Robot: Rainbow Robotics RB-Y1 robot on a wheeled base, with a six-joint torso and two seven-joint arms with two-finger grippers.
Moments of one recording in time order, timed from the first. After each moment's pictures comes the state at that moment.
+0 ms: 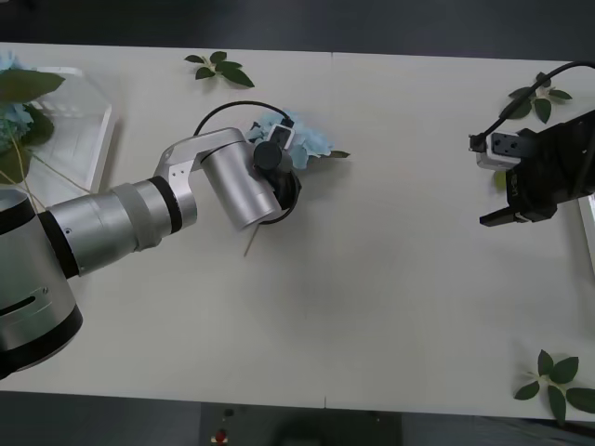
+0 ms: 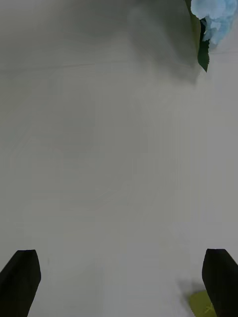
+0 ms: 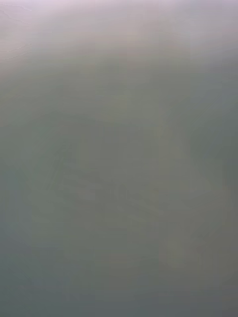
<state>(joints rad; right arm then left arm) -0.54 -1.08 0.32 -1.63 -1.46 1.25 2.72 -1.05 0.38 -1.12 -0.99 0.52 0.78 -0.85</state>
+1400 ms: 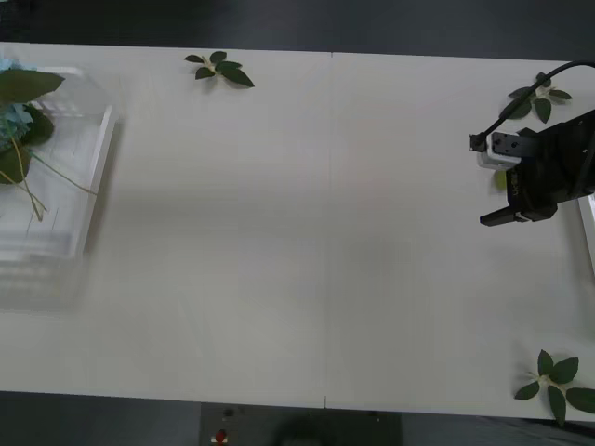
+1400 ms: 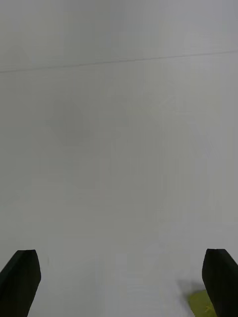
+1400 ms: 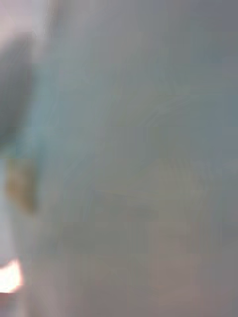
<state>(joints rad) -0.54 -1.08 0.32 -1.63 -1.46 1.25 2.72 -0.94 1.09 0.22 -1.34 1.10 1.91 -1.20</state>
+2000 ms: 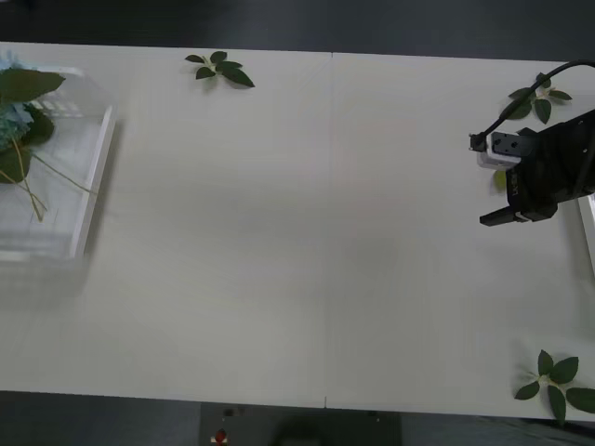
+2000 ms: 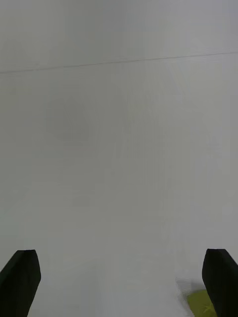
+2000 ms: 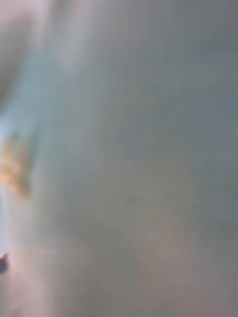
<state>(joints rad) -0.54 -1.08 0.32 -1.63 -1.46 1.25 2.72 -0.94 1.13 -0.06 -1.10 0.59 1.55 -1.30</state>
